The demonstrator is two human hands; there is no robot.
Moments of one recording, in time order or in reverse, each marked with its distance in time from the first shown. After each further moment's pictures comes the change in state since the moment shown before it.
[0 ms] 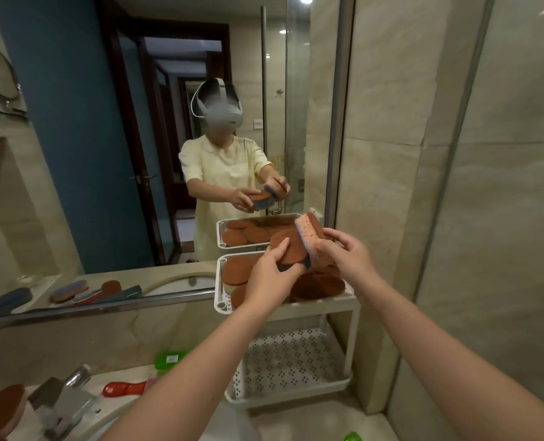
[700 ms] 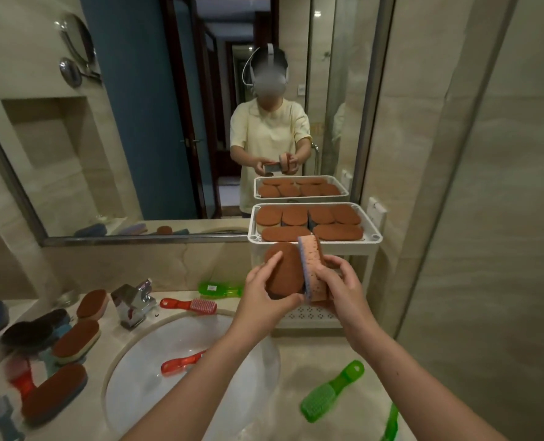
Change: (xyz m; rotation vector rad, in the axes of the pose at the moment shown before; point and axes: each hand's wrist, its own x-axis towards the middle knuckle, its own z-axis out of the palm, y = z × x) left_hand -0.181 -0.020 -0.020 -0.072 0.078 -0.144; right_hand -0.166 0.059 0.015 0.199 -0.190 0.133
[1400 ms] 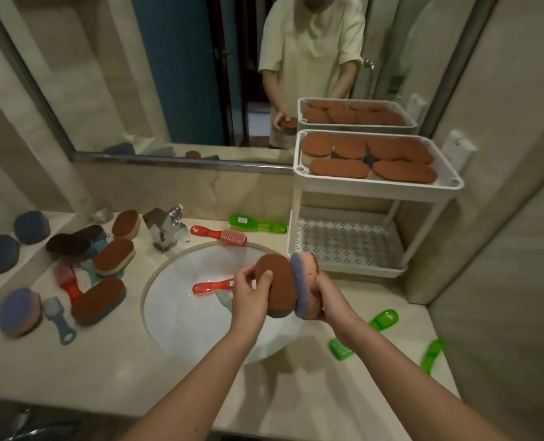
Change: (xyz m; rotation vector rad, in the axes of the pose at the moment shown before) left_hand -0.040 -0.131 -0.023 -0.190 0.447 -0.500; right_hand -0.012 0.118 0.059 -0.256 -0.238 0.459
